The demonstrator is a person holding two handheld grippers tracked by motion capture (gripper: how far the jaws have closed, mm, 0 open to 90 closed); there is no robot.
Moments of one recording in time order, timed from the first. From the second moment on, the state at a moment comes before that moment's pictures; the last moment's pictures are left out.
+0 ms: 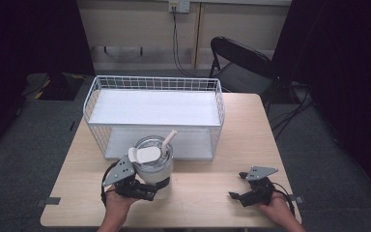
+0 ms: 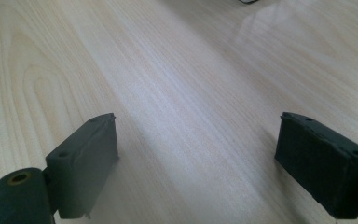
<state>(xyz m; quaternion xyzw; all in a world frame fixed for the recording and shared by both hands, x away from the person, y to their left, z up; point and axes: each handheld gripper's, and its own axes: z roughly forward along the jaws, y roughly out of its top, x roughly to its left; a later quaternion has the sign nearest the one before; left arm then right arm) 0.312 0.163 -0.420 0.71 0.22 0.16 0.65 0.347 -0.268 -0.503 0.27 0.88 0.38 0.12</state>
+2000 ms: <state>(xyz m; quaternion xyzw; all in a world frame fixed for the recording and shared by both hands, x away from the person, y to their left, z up) 0.336 0.200 -0.326 0.69 0.25 0.17 0.65 0.347 -0.268 -0.503 0.27 0.88 0.38 0.12</state>
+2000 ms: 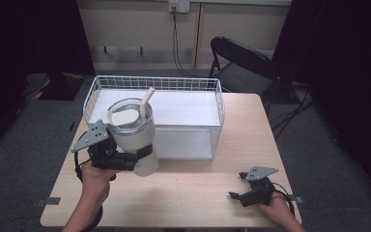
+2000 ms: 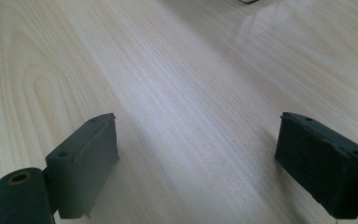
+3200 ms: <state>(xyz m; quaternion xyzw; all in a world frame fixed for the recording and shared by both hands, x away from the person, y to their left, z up) 0.363 0.217 -0.260 0.67 0.27 0.19 0.67 0.347 -0.268 -0.503 0.27 0.88 0.38 0.12</state>
